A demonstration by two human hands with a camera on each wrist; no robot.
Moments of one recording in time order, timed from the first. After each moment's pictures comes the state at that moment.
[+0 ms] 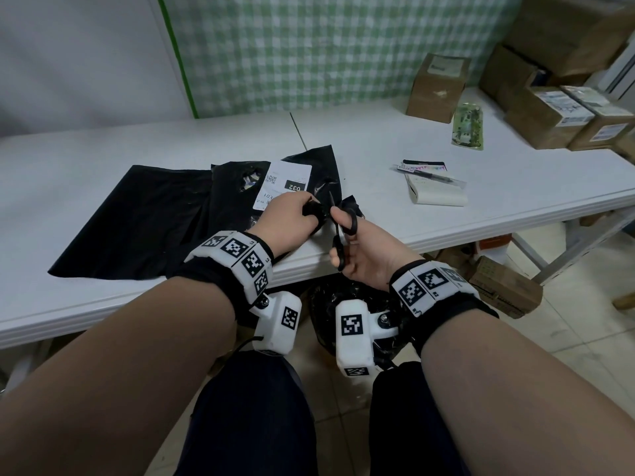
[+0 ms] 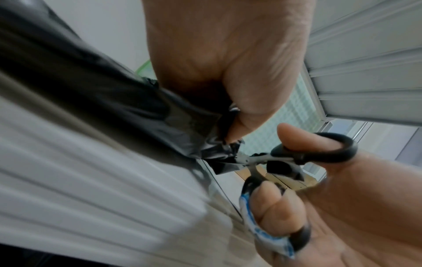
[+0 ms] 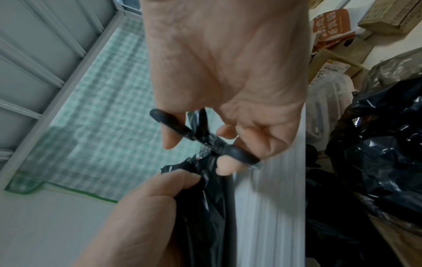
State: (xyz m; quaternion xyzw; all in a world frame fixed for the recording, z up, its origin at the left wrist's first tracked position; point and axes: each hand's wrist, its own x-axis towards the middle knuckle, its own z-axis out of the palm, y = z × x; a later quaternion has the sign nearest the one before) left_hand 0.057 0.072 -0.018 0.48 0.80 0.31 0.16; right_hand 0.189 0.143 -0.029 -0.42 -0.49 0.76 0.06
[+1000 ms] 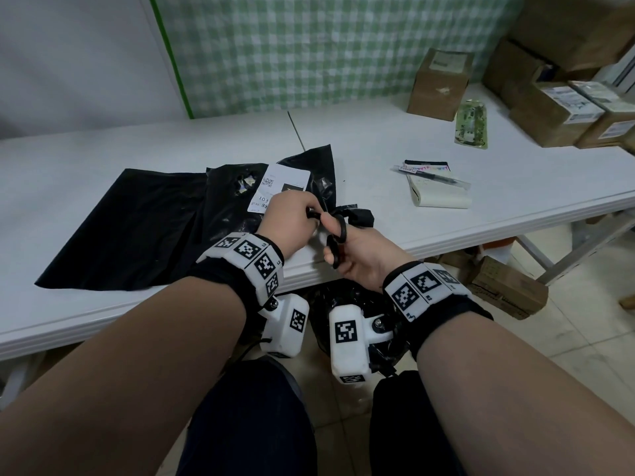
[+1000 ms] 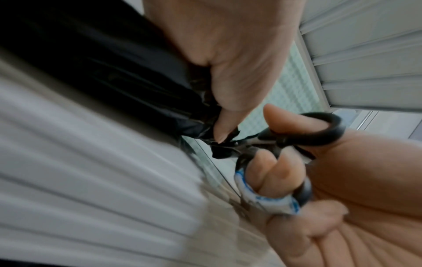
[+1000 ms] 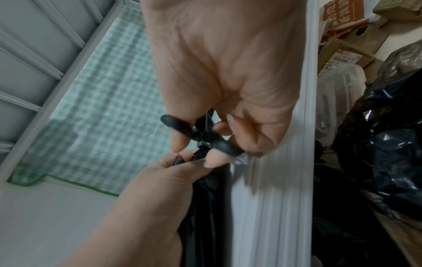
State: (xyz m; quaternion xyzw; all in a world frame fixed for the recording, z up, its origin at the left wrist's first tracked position) left_hand 0.051 0.095 -0.029 0.47 0.83 0.30 0.08; right_hand 0.171 0.147 -0.037 -0.39 -0.50 0.76 0.10
